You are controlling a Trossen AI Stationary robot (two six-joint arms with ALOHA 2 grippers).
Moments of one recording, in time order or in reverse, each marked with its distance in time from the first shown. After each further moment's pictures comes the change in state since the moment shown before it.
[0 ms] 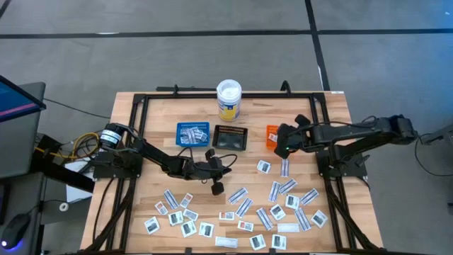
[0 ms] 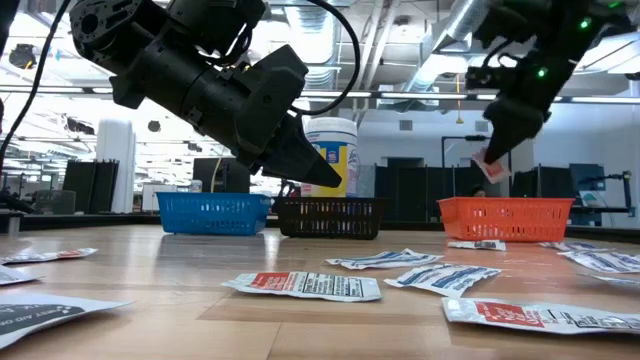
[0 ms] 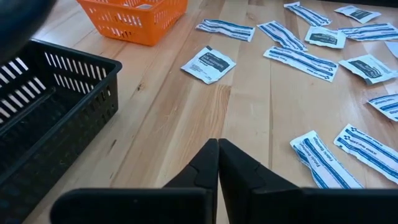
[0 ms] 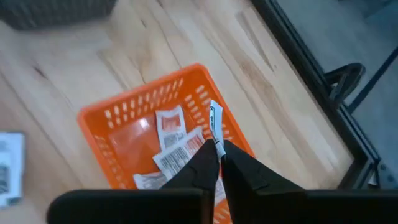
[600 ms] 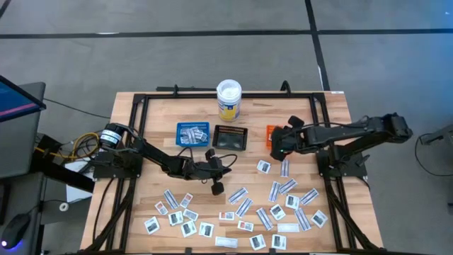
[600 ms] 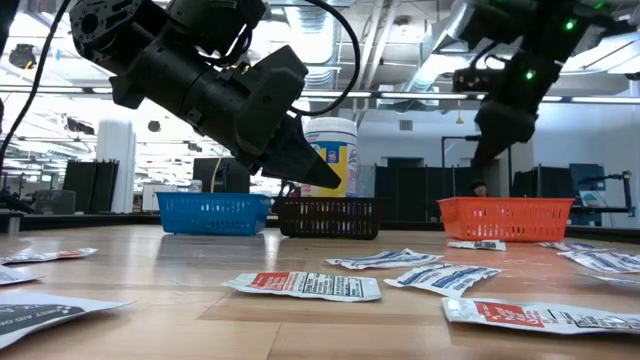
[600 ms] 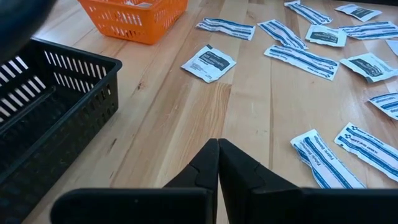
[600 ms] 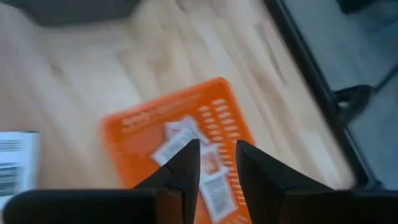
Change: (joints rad) left arm 0.000 0.000 0.000 -0.004 0.000 0.000; right arm 0.032 0.091 0.046 0.041 -0.019 -0.059
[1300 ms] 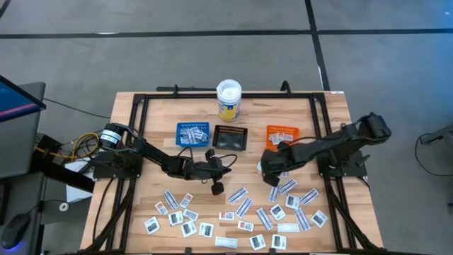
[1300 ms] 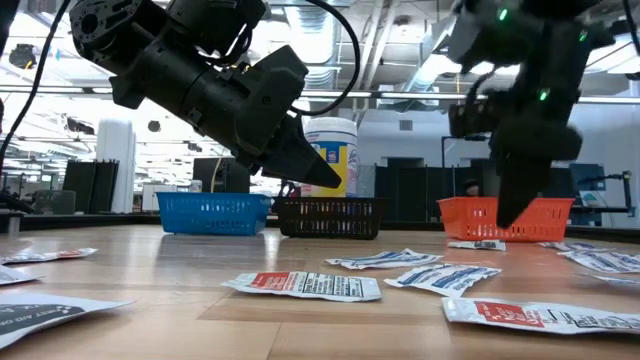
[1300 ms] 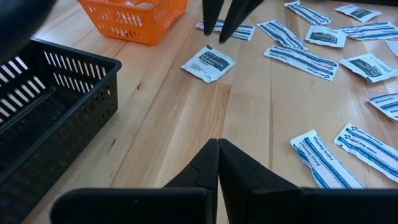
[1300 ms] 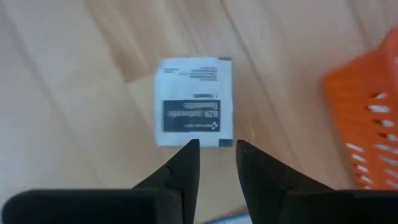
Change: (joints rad) left arm 0.000 0.000 0.000 0.003 0.000 0.000; right arm 0.167 0.286 0.009 0.139 -0.390 0.281
